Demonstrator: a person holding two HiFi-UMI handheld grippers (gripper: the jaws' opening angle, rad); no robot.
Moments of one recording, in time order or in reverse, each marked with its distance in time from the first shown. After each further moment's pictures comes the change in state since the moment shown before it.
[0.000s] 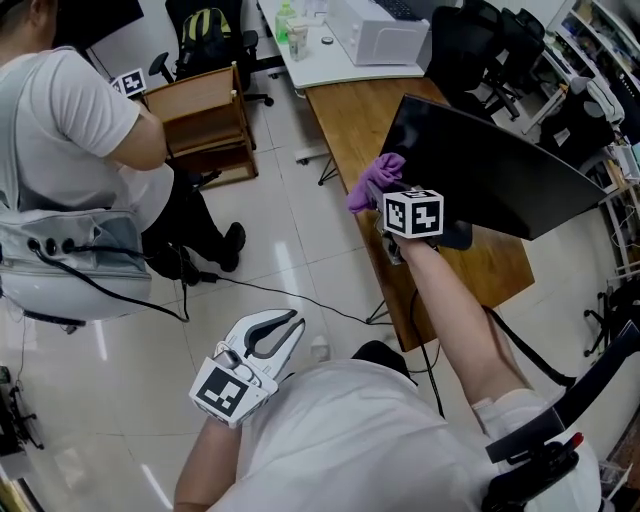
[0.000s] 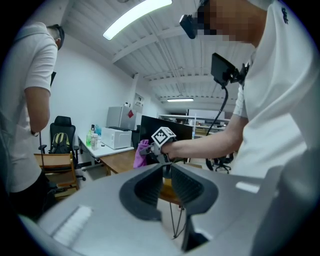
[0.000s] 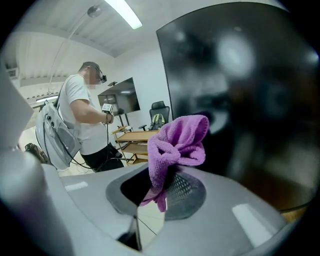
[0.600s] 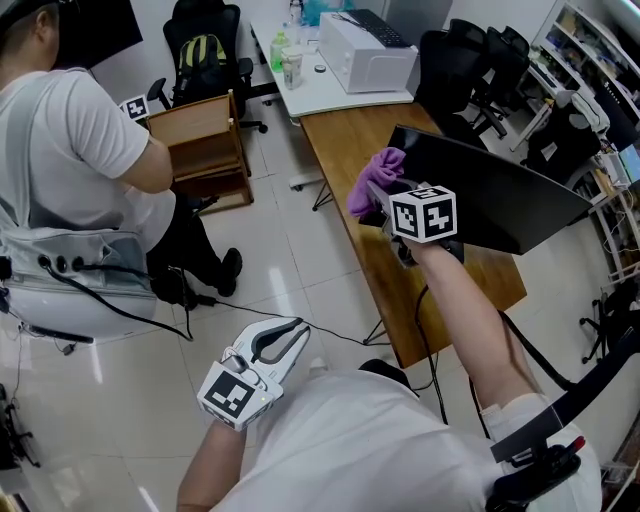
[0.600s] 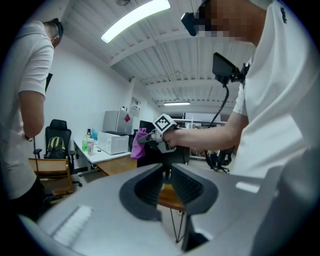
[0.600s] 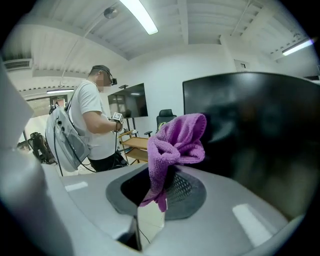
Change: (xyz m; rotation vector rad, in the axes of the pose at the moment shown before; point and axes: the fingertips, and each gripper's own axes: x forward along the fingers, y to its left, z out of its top) left arm 0.011 0.007 0.013 0.024 -0.045 -0.044; right arm -0.041 0.021 0.084 -0.128 -0.052 0.034
